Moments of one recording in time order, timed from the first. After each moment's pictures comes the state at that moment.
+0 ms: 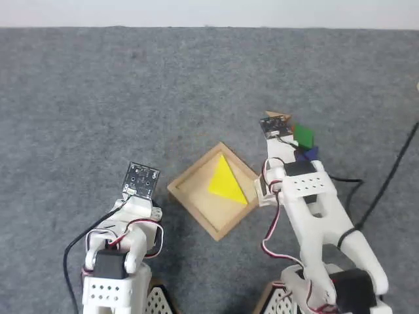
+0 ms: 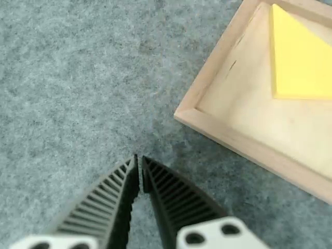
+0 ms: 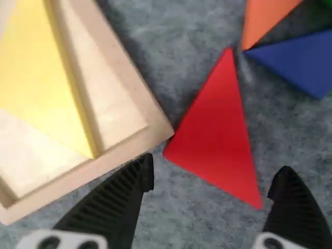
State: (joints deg) left arm -2.1 -102.8 96.8 71.5 -5.1; right arm -16.1 -20.3 51.2 56.4 0.5
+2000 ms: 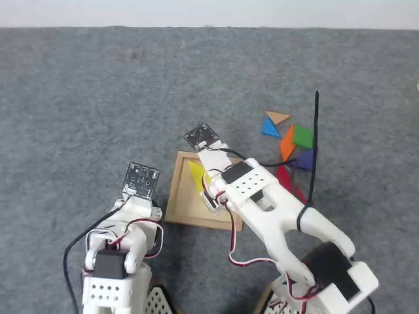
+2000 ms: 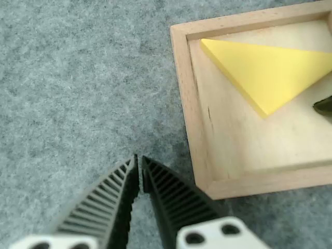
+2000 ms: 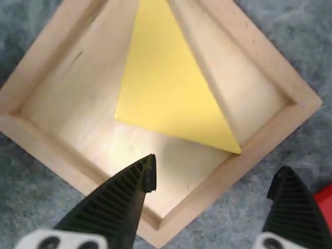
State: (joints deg) left arm -2.1 -102.8 96.8 71.5 -5.1; right arm -40.1 -6.7 40.6 51.7 -1.5
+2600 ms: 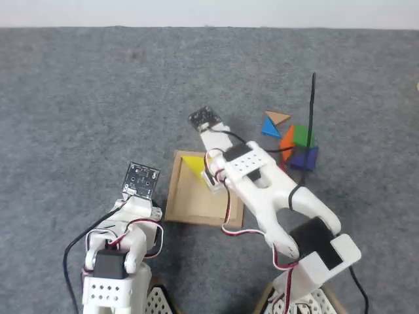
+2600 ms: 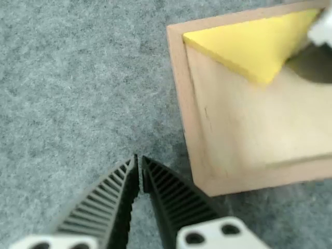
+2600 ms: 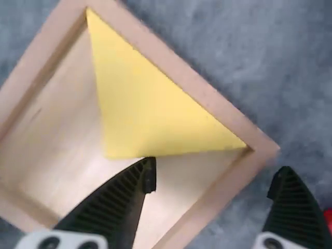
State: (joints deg) left arm -2.1 -102.8 96.8 71.5 -5.1; right arm -35.1 5.4 28.8 47.8 2.7
